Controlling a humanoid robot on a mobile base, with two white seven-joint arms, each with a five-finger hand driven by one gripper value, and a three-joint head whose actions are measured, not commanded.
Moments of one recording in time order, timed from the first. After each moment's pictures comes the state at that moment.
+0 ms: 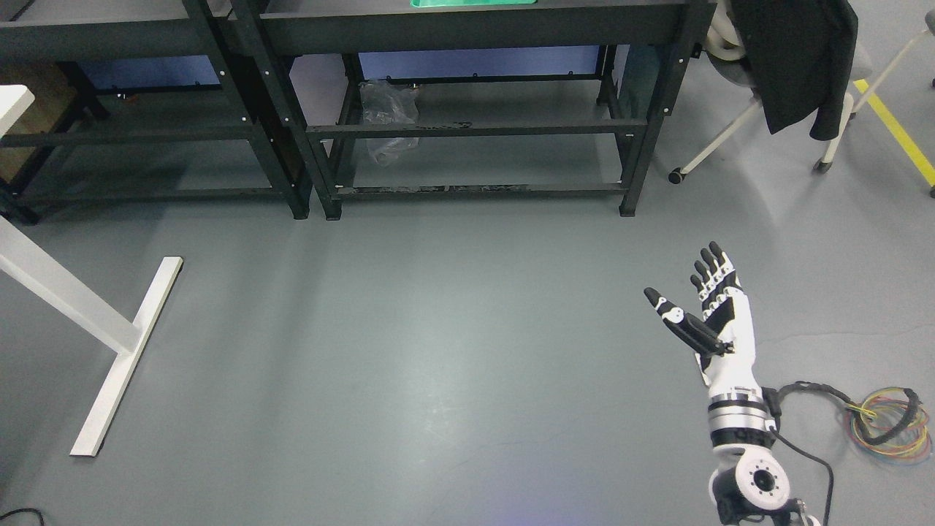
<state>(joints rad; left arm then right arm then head) 0.00 0.00 -0.08 0.00 0.13 0.01 0.18 0.10 -0.01 0.07 -1.54 -0.14 -0.18 -0.13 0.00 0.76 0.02</state>
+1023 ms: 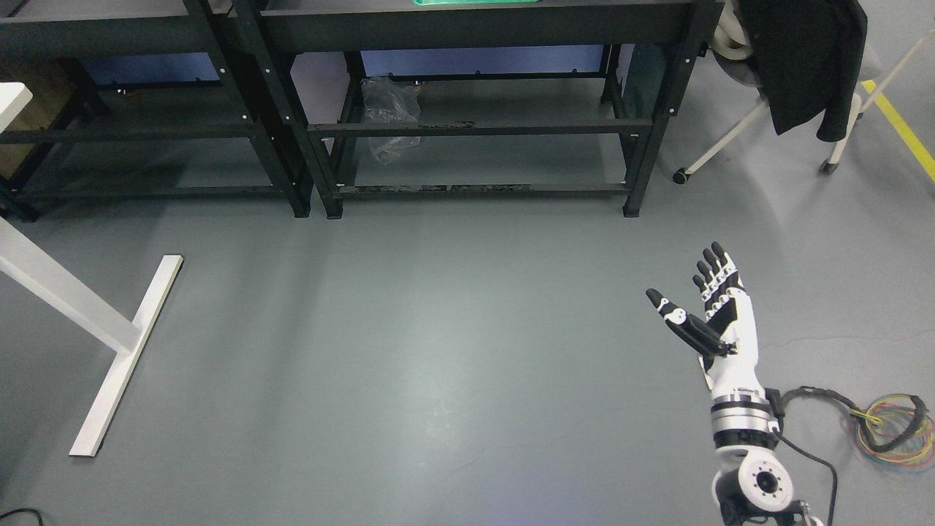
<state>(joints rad) 0.00 0.00 -0.08 0.00 0.13 0.01 0.18 0.11 -0.03 0.07 -1.54 -0.14 -0.19 -0.14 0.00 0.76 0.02</state>
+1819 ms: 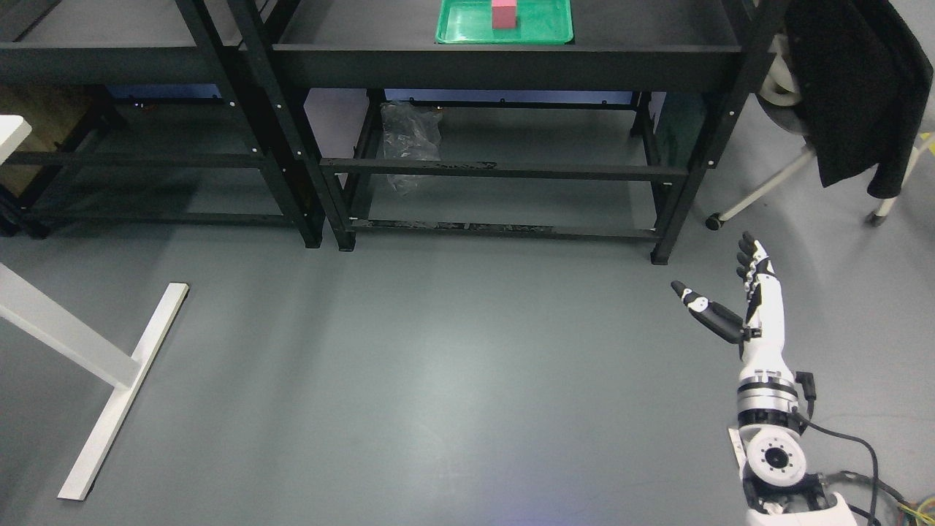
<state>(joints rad) 0.00 0.00 -0.08 0.00 0.13 0.01 0.18 0.05 -0.11 0.07 -1.55 0.12 -0.05 -0.31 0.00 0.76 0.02</state>
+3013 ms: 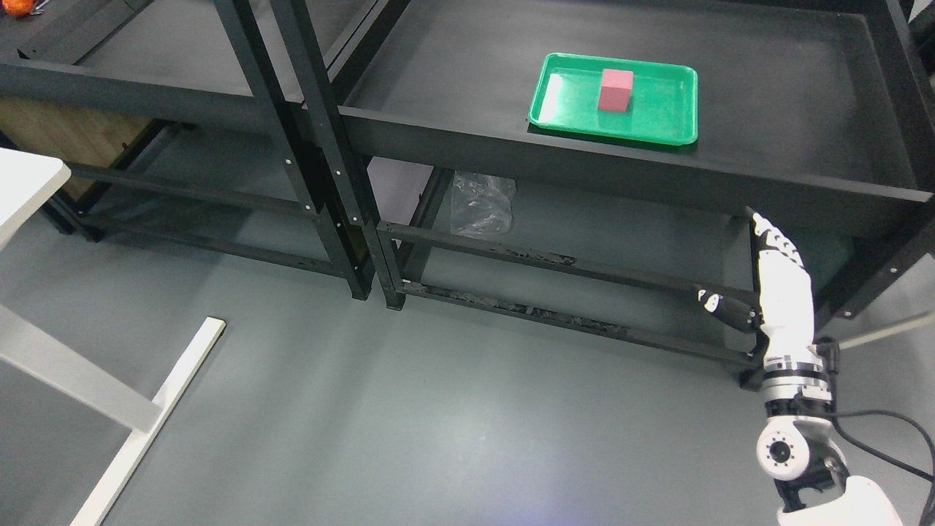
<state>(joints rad) 0.00 0.00 -0.08 0.00 0.13 0.01 0.18 0.04 -0.21 0.11 -1.58 0.72 0.02 -0.31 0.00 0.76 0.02</state>
